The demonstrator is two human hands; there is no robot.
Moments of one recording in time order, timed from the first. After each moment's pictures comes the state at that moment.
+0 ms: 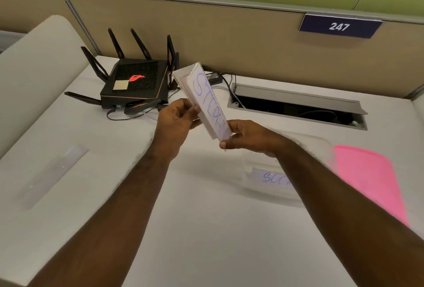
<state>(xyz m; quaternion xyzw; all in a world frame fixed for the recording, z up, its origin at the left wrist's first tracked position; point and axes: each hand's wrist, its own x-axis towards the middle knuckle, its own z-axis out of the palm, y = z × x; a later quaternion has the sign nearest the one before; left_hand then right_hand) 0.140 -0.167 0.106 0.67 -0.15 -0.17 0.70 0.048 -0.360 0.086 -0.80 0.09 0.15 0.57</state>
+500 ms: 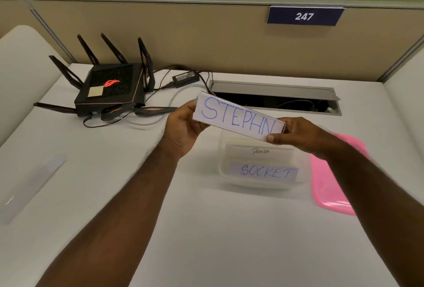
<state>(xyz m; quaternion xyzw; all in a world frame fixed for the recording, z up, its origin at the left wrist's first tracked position) 0.107 -0.240 0.096 0.44 -0.14 -0.36 0.81 -0.068 -0.482 0.091 -0.80 0.18 0.07 0.56</state>
